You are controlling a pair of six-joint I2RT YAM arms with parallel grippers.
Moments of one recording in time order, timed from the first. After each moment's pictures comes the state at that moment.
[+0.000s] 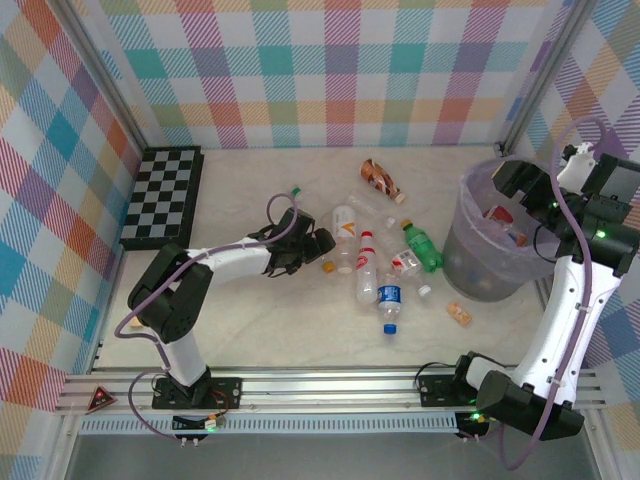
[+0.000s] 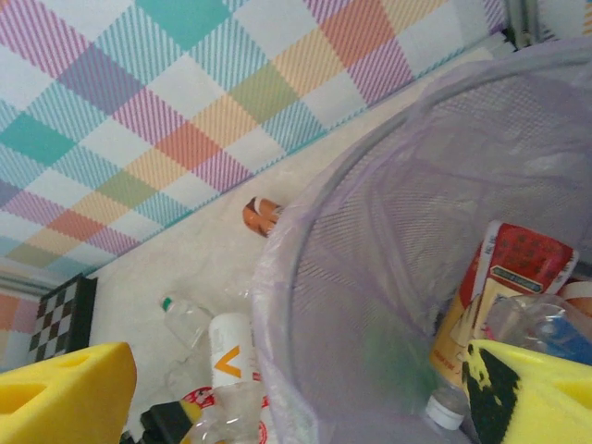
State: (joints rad) left arm -0.62 1.77 1.02 -0.16 0.05 -1.05; right arm -0.45 1.12 1.58 -1.06 -0.55 0.29
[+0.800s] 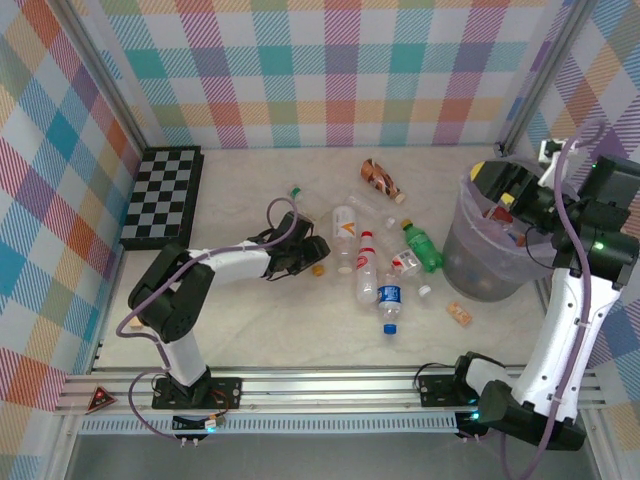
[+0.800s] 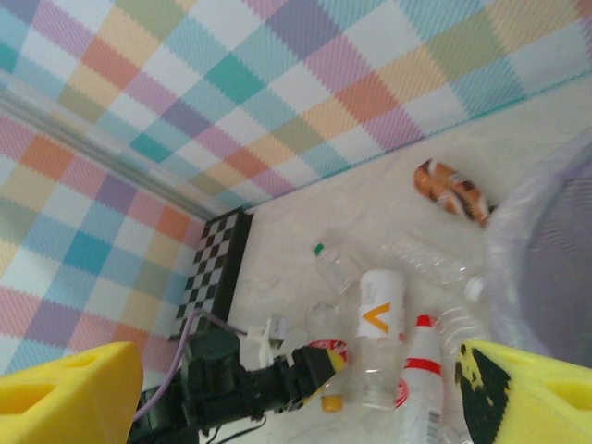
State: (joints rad) left arm -0.62 1.75 0.99 -0.13 0.07 -1.04; right arm -0.35 1.08 1.61 -1.06 -0.88 0.34
